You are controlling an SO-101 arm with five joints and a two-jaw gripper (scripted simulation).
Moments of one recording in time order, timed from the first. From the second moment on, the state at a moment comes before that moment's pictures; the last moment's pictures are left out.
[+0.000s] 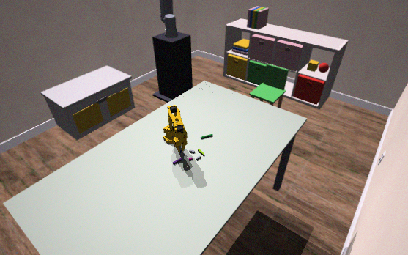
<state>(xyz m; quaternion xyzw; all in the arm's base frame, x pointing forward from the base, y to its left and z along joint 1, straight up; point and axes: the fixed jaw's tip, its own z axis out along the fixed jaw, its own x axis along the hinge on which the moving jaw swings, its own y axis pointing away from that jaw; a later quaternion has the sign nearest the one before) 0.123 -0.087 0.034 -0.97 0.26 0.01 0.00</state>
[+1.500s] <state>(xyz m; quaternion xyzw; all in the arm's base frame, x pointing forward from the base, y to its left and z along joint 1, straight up) 0.132 -0.065 0.042 -0.92 0.39 0.00 0.00</state>
